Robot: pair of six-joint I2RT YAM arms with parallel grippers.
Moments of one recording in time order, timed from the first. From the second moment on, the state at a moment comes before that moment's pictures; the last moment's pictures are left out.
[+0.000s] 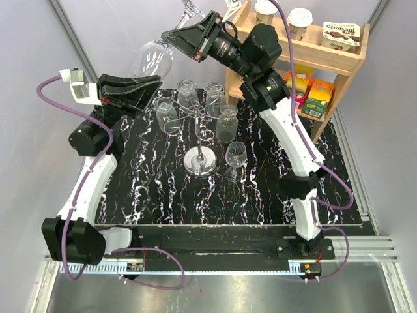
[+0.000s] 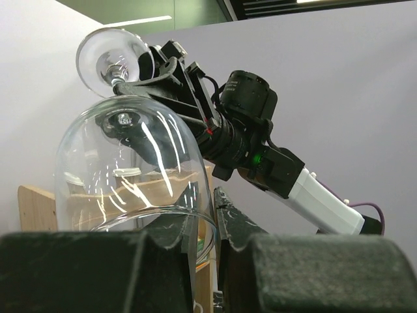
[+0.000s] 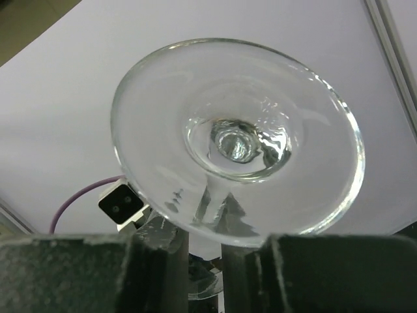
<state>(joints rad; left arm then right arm) -0.10 1.22 1.14 1.29 0.78 -1.05 0.72 2.07 2.70 -0.14 -0.44 0.84</state>
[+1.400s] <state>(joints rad) -0.13 1.25 1.14 1.28 0.96 -1.08 0.66 2.04 2.76 -0.22 -0.55 0.62</state>
